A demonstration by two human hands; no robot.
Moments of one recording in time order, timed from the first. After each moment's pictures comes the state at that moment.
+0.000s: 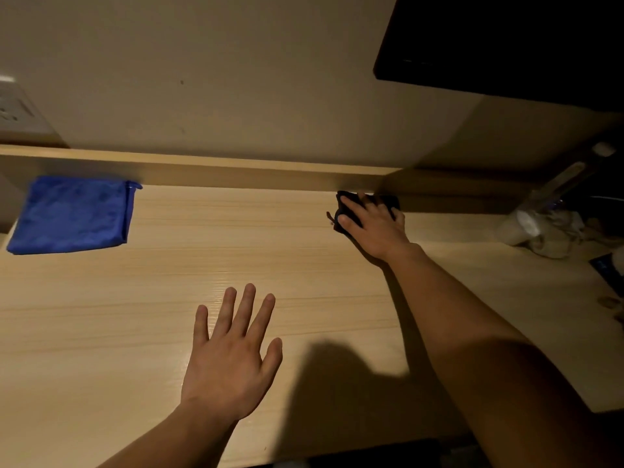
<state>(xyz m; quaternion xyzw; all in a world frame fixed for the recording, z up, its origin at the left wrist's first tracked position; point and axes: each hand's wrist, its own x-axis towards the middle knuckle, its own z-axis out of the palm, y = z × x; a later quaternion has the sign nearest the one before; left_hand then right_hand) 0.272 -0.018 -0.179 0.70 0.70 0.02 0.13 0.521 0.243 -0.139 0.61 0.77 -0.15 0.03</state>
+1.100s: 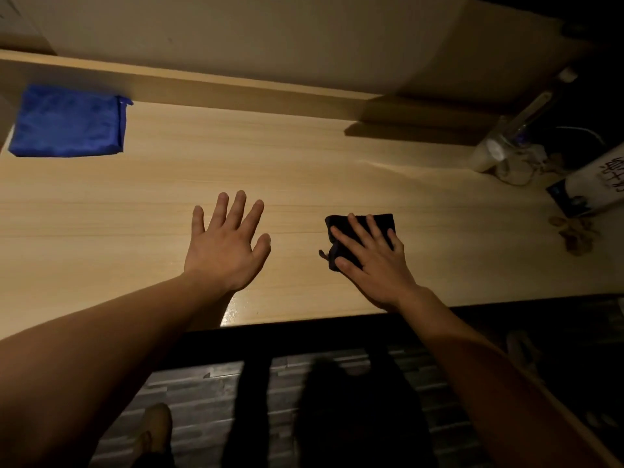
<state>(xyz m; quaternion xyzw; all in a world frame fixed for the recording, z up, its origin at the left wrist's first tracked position) 0.273 -0.018 -0.171 0.70 0.70 0.04 0.14 0.581 0.005 -0.158 0.55 0.82 -0.15 0.06</state>
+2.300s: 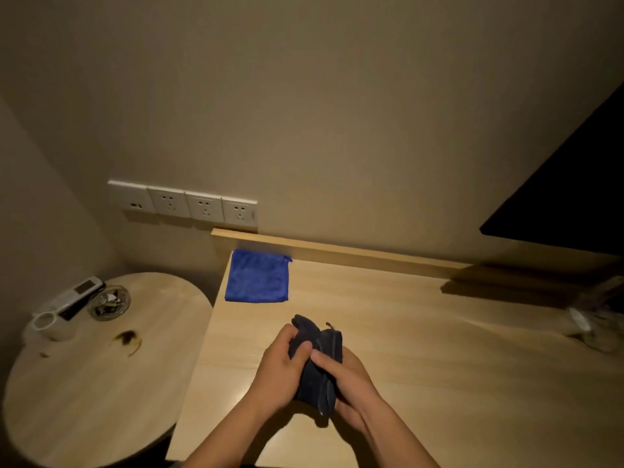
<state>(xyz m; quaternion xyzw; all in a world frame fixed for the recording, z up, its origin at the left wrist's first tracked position) 0.096 -0.056 -0.015 0.40 0.64 0.43 0.50 0.247 -0.021 -0.032 0.53 0.26 -0.77 -0.26</state>
